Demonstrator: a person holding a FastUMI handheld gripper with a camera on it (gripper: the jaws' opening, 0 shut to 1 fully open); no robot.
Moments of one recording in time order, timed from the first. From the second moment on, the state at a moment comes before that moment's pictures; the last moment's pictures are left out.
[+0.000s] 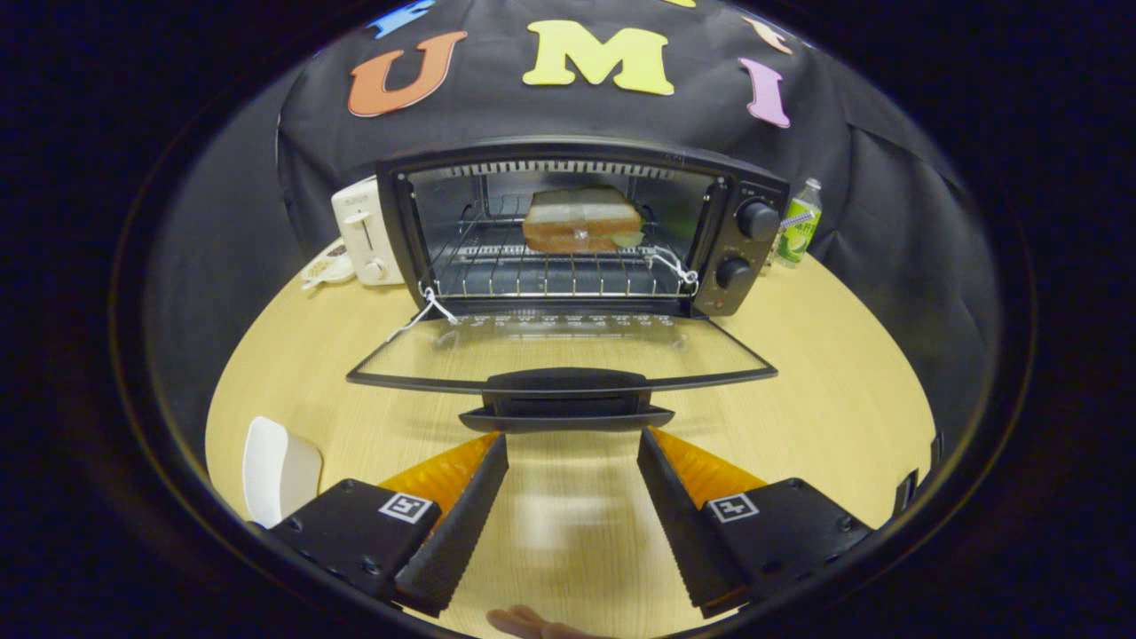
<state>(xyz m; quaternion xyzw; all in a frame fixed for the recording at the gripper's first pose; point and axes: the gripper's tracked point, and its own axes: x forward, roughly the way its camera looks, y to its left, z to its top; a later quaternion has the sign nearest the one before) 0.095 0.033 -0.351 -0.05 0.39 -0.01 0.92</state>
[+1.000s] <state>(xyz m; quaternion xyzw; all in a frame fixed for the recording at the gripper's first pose) 0.116 0.041 -0.250 -0.04 0.12 -0.01 0.99</state>
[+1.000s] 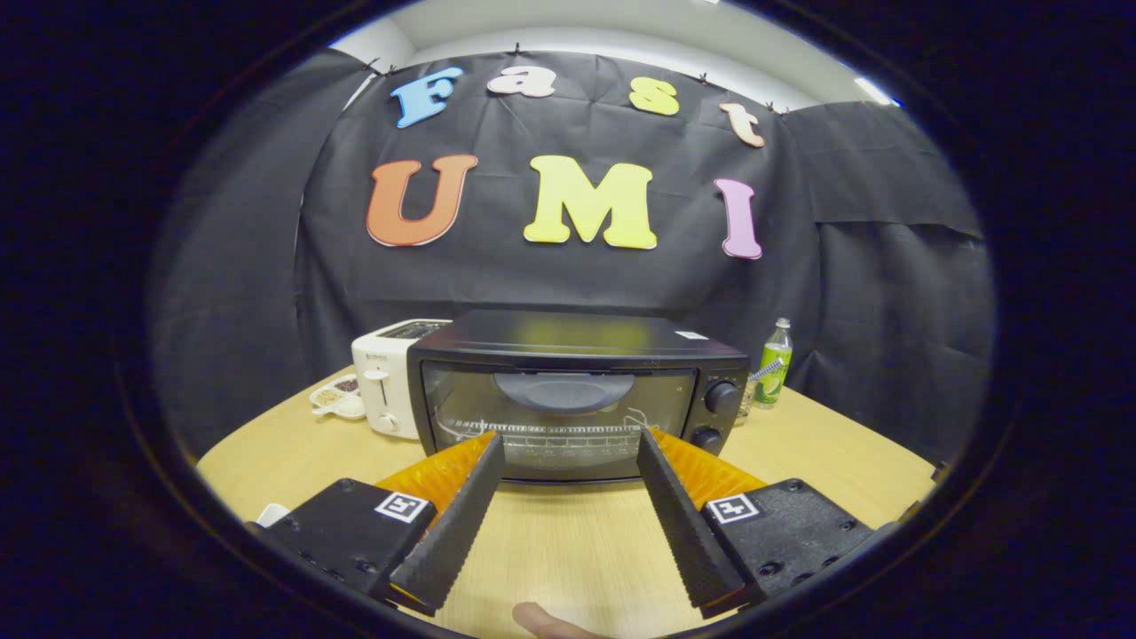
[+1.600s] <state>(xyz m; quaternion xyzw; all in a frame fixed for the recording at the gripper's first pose) 0.019 -0.032 -0.091 -0.02 0.05 -0.03 1.00</state>
